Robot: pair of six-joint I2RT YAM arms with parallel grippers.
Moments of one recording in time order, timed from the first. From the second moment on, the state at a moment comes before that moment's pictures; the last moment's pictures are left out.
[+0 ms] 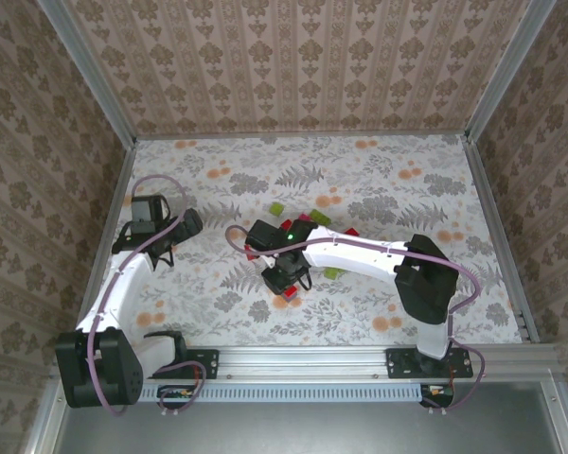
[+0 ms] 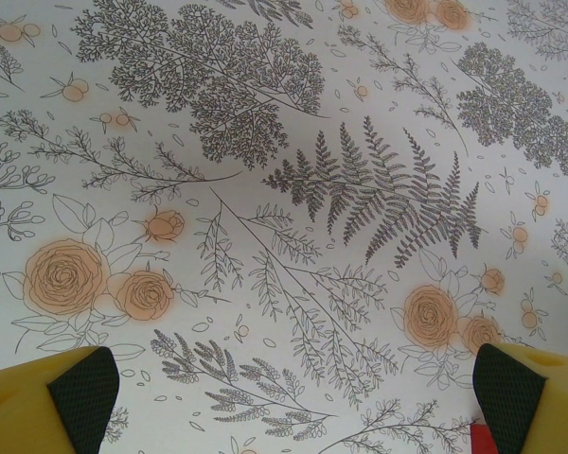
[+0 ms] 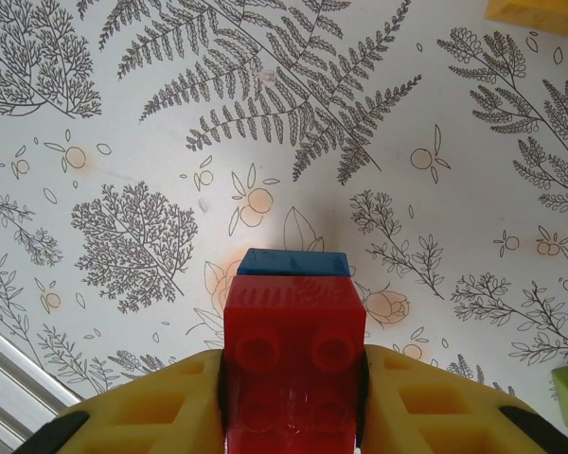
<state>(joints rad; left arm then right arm) -0.02 1.11 0.75 -0.48 0.04 -0.40 1.01 1.88 1.49 -0.96 -0.01 0.27</state>
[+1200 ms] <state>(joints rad) -0.02 1.11 0.75 -0.48 0.04 -0.40 1.05 1.82 1.34 -0.81 0.06 0.32</state>
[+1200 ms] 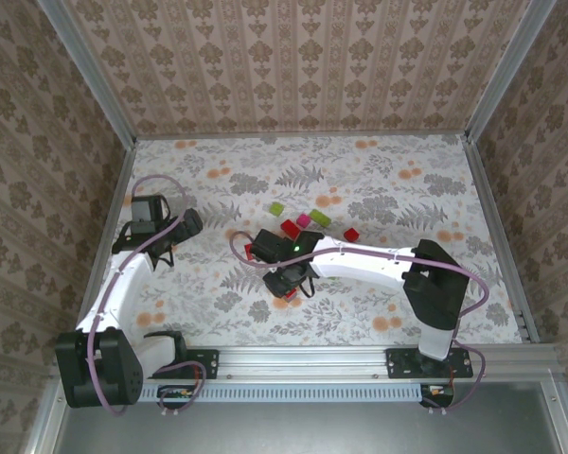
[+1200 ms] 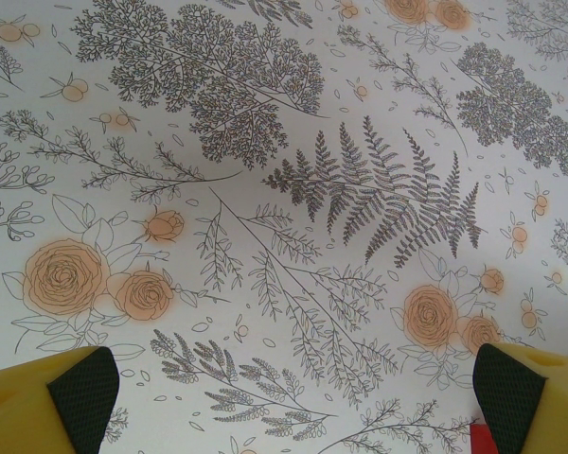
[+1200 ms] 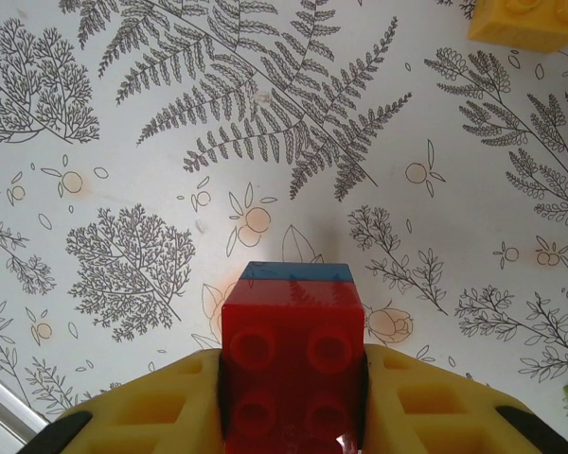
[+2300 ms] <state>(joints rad) -0.02 1.11 0.75 -0.48 0.04 -0.40 1.05 1.77 1.32 -0.83 0.06 0.17</state>
